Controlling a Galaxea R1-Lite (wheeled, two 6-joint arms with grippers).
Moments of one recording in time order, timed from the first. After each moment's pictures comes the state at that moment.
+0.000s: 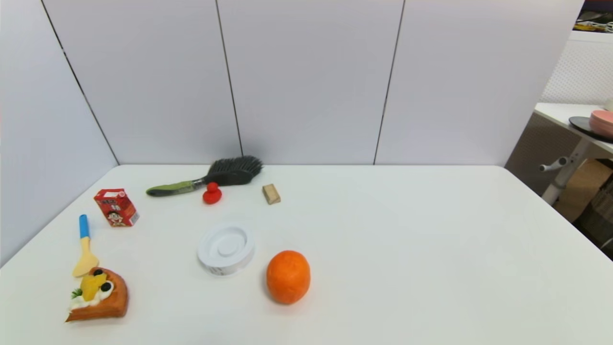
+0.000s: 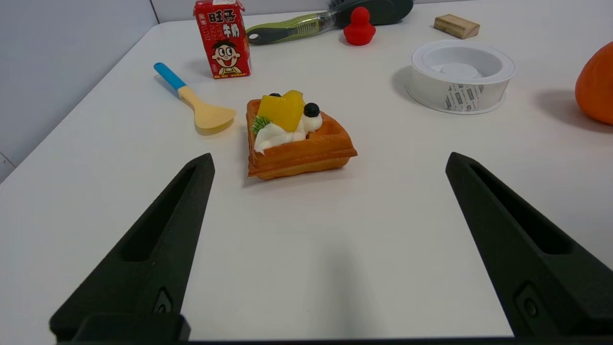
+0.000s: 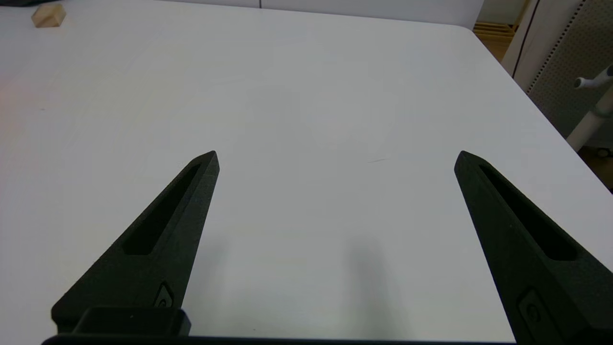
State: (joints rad) left arm 0.00 0.00 0.00 0.01 -0.05 0.08; right arm 0.00 0.00 0.00 0.01 0.04 -0.07
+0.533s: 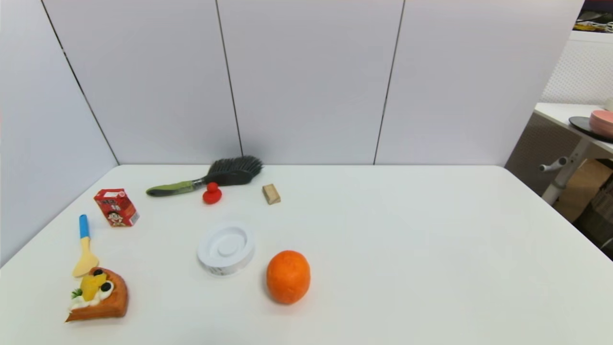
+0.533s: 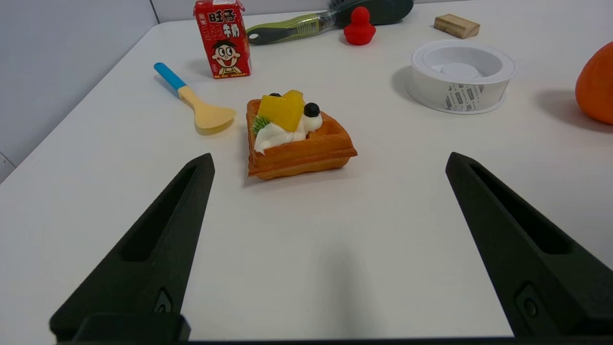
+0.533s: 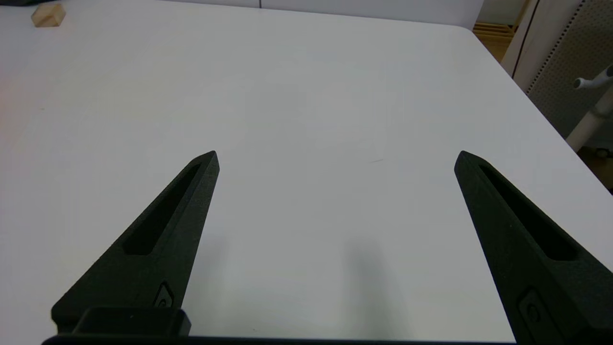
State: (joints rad) left arm 0.00 0.00 0.00 0.01 -0.05 0.08; right arm 0.00 0.00 0.00 0.01 0.04 -0.07
